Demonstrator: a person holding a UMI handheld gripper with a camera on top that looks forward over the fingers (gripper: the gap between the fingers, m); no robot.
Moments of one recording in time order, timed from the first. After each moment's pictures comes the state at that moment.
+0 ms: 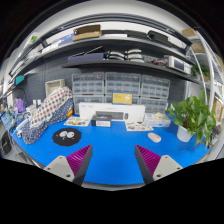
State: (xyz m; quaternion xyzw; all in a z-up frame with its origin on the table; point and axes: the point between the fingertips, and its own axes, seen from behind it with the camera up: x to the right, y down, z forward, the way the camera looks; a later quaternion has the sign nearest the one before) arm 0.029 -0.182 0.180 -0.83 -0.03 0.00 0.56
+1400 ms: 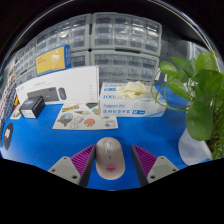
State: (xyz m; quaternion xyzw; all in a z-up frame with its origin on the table) arm 0.311 0.114 -0.009 -0.91 0.02 -0.03 0.42
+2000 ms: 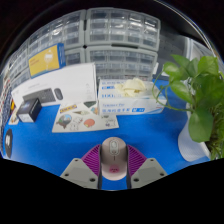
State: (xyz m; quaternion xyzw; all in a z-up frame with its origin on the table) arm 0.307 0.114 -0.008 -0.92 0.05 -0.04 0.38
